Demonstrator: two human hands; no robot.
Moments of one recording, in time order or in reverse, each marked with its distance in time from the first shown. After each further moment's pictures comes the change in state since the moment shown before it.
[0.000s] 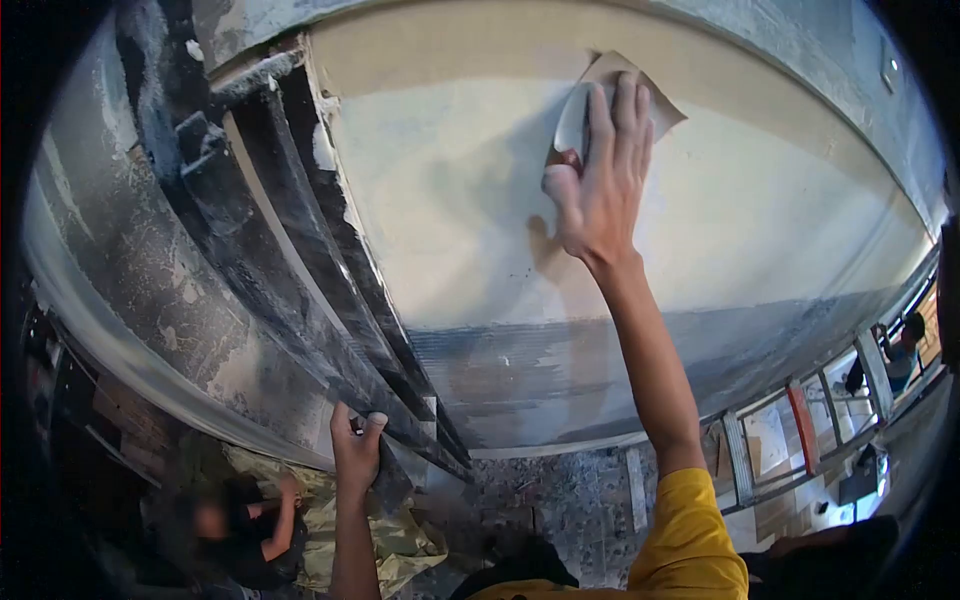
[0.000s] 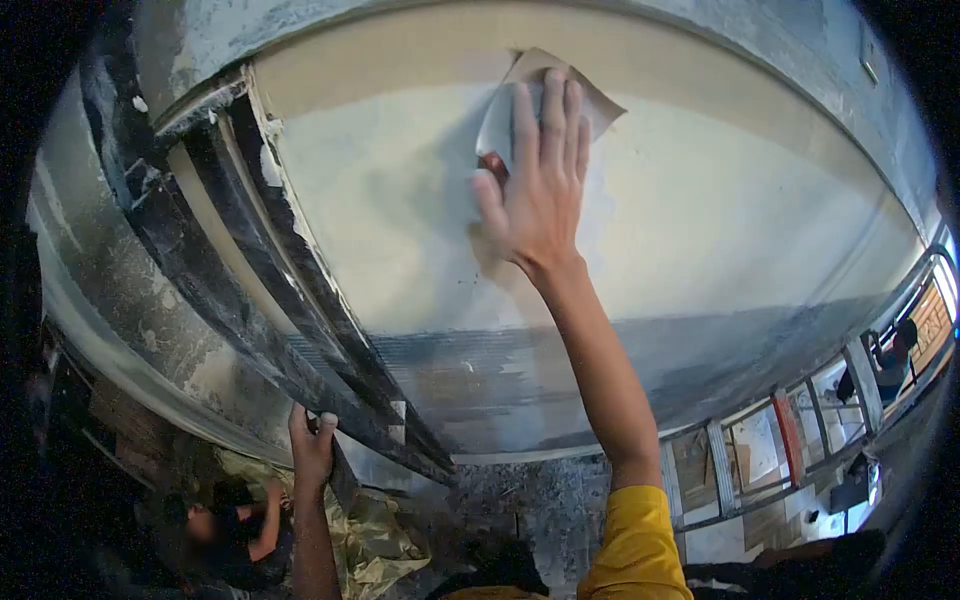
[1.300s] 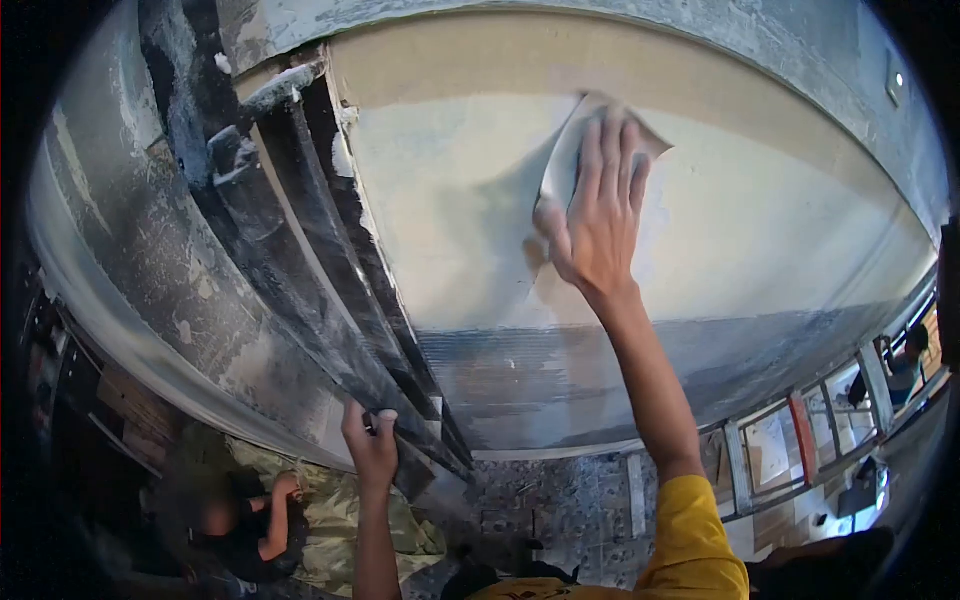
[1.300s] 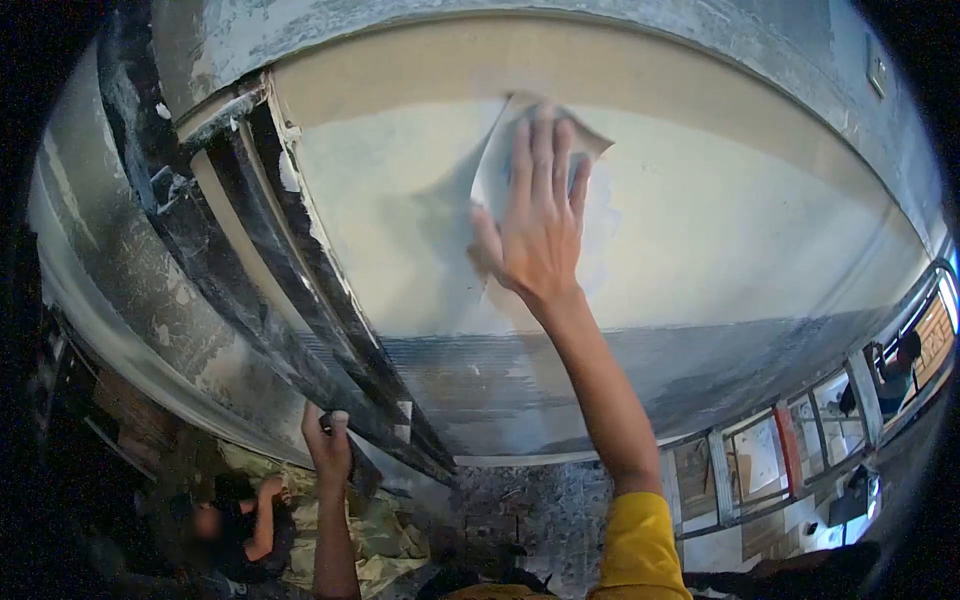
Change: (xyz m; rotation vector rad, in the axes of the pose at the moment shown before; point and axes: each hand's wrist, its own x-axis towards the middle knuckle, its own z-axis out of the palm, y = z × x) left_hand -0.005 -0.011 0.017 0.090 0.139 0.077; right_hand -0.021 -0.011 0.003 -0.098 -0.296 0.004
